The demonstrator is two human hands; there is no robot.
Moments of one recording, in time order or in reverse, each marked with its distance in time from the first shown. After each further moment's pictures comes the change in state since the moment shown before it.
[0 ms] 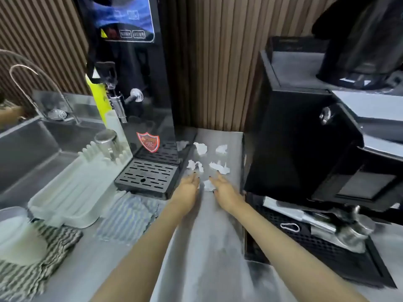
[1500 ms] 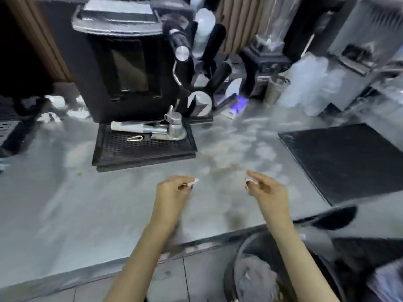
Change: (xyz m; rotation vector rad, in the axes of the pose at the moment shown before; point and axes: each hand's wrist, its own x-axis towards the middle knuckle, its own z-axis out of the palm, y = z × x) left_hand -0.277 0.307 0.142 -0.674 0.031 0.220; right_hand -0.482 0.142 -0.141 0.571 0.831 0.513
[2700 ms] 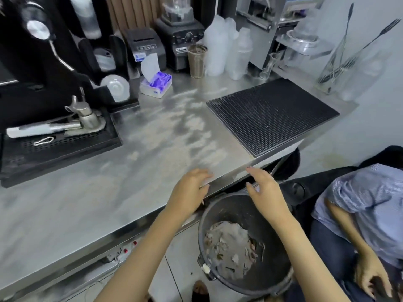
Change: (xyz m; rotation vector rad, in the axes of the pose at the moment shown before) left_hand -0.074 0.066 0.166 0.320 -0.623 0.311; right_hand -0.064 0.076 -0.171 -0.679 -0.001 0.052
